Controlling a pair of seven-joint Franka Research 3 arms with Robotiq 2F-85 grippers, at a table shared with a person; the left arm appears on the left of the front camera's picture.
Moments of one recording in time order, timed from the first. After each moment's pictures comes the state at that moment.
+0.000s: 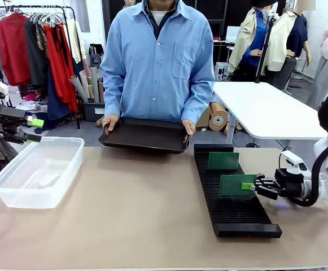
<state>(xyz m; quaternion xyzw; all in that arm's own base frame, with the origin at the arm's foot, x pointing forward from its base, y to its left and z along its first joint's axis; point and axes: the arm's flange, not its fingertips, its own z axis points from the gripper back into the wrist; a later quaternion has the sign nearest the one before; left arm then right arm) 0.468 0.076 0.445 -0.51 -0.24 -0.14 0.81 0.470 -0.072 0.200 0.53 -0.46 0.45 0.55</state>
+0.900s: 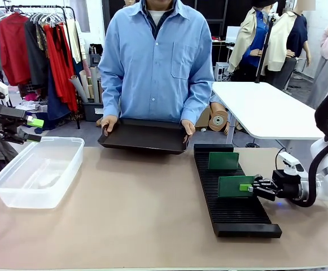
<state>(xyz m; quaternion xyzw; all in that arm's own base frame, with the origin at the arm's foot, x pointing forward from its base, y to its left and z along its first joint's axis) 0.468 0.076 0.445 -0.51 -0.24 -0.14 0.81 0.474 -0.067 0.193 0.54 -0.45 0.45 0.55</state>
